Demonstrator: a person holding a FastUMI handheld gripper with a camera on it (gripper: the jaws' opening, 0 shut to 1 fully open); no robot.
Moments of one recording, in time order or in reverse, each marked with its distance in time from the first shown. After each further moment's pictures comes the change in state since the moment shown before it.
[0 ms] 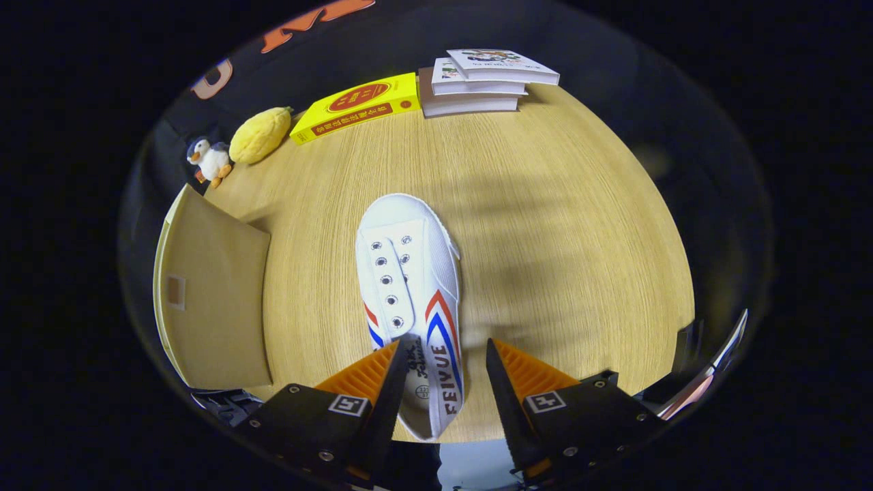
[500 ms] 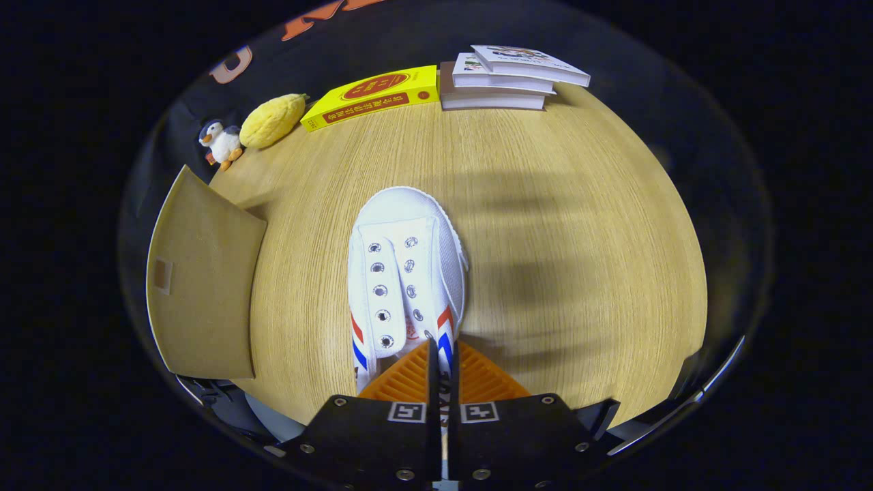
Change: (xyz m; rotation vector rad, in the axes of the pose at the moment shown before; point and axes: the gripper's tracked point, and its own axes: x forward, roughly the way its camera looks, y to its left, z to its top) arm 0.023 -0.003 0.007 -0.037 -0.013 0.060
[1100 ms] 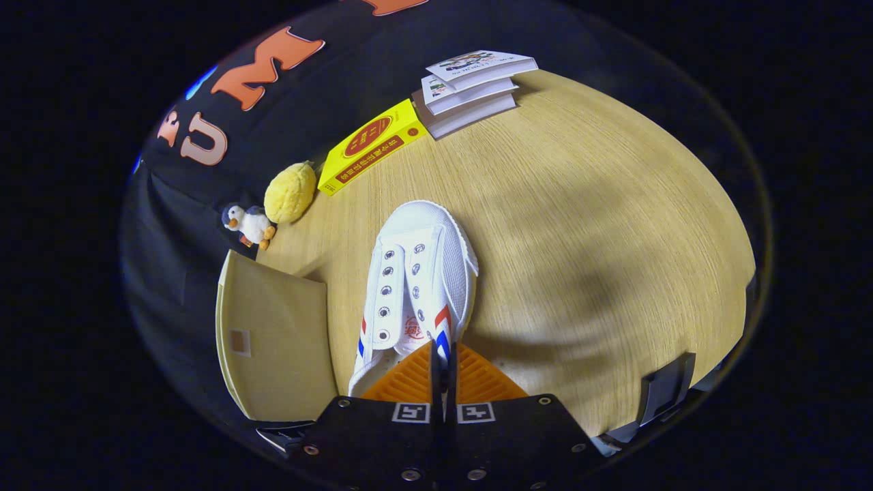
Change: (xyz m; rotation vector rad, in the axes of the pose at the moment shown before) arm -0.030 0.055 0.019 0.292 -0.136 0.242
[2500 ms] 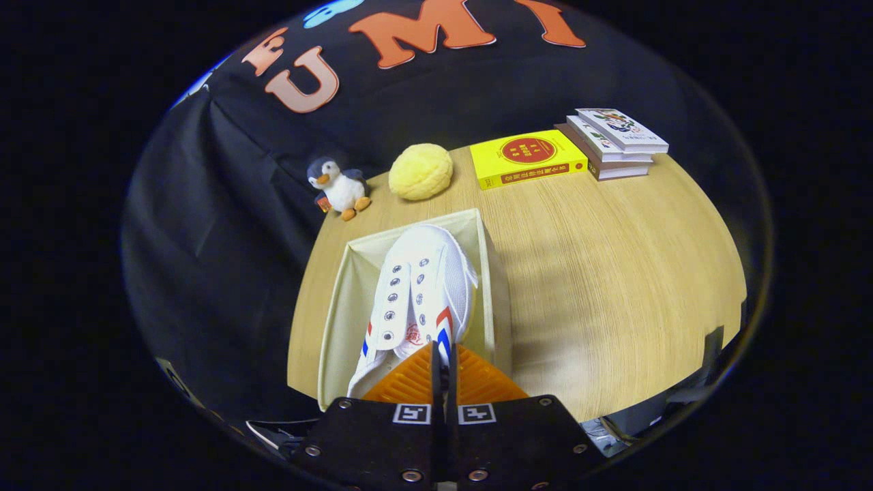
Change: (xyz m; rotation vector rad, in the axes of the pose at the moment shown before) arm -0.021 0.263 -0.064 -0.283 -0.046 -0.069
